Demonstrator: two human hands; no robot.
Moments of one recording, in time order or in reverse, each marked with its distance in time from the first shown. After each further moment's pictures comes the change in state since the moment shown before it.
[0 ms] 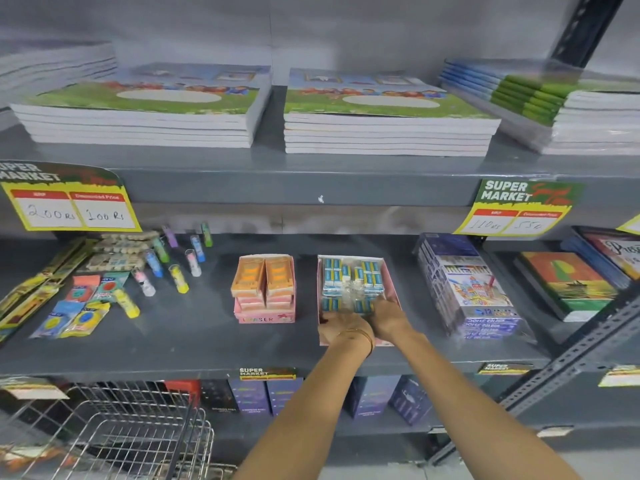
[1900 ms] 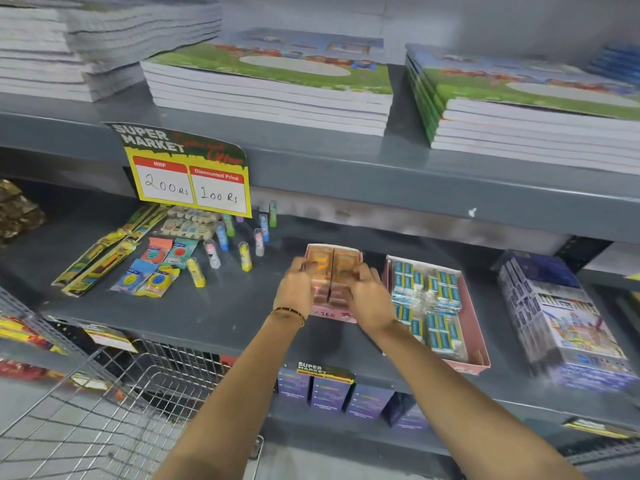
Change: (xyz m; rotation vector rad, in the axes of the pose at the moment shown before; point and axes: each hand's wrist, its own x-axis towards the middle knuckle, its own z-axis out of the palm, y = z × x) left_hand 0.072 -0.196 -0.054 -0.410 0.520 0.254; right_hand 0.032 -0.129 0.068 -0.293 0.247 -0.568
